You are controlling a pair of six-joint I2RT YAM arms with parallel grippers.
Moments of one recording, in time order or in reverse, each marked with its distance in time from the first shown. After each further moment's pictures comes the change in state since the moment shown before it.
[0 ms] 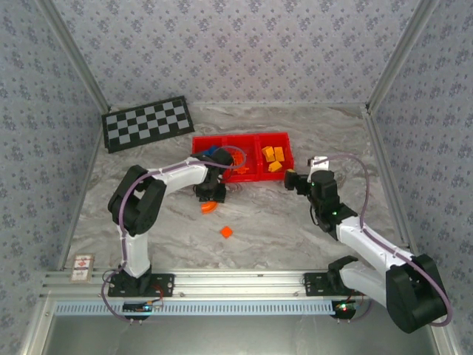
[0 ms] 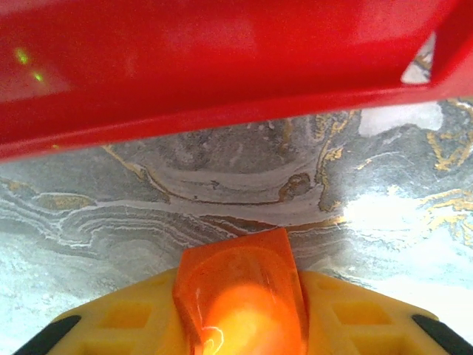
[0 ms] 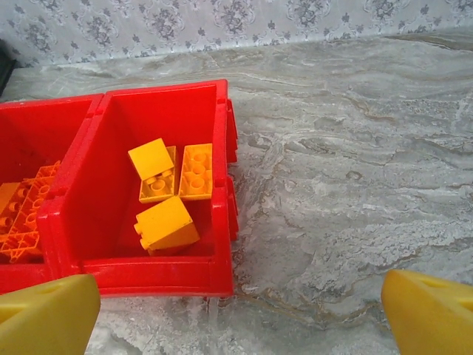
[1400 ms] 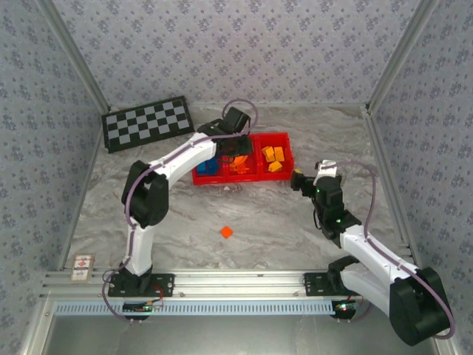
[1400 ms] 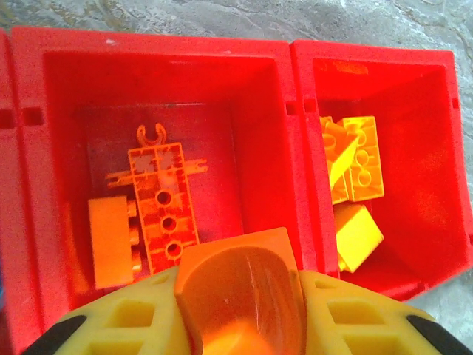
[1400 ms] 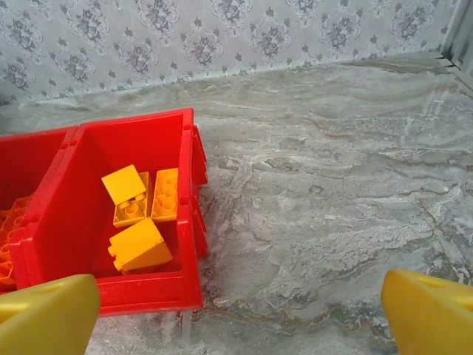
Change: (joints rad) left arm -0.002 0.151 0.530 0.158 0.005 -0.128; right arm -0.014 -0.090 -0.066 0.047 0.079 0.008
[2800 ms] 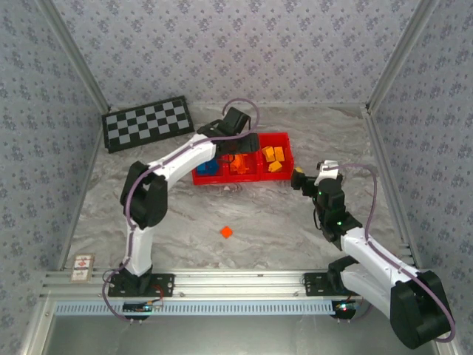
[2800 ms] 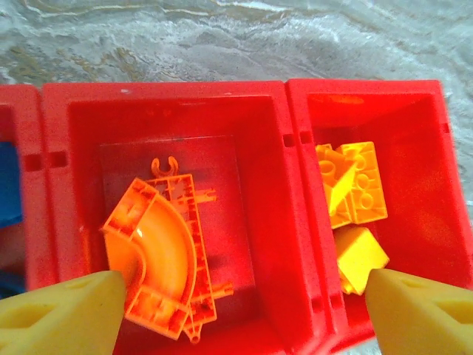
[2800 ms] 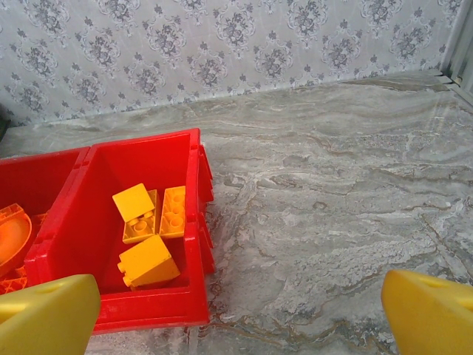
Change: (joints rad) left arm -0.007 -0.072 -0.078 0.069 -0.072 0.059; right arm -0.002 -0.024 -0.023 0.054 -0.004 -0.001
